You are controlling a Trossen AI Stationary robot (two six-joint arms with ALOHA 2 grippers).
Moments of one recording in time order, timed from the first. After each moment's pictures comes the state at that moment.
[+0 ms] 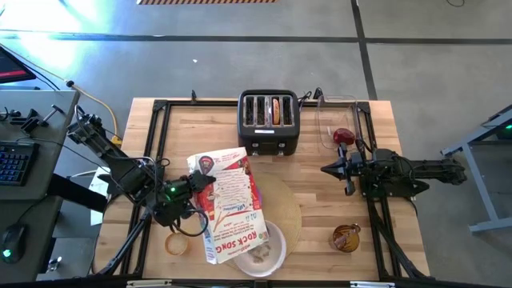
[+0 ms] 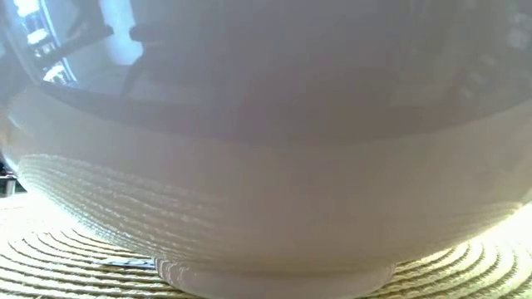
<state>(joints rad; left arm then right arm) -0.71 1.21 1.13 -0.85 -0.93 0.97 0.01 0.02 0.01 0.02 -0.04 0.09</state>
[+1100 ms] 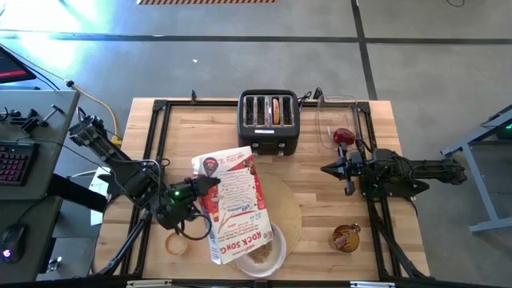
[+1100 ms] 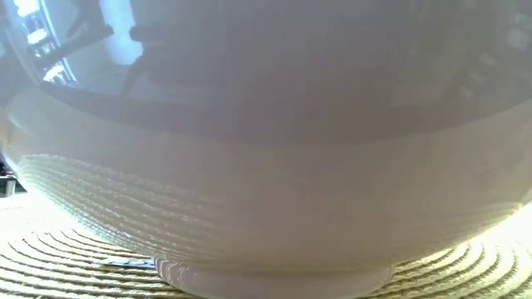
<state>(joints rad) -0.71 1.25 1.13 -0.76 -0.98 1.08 0.01 0.02 0.01 0.02 -0.04 0.09</state>
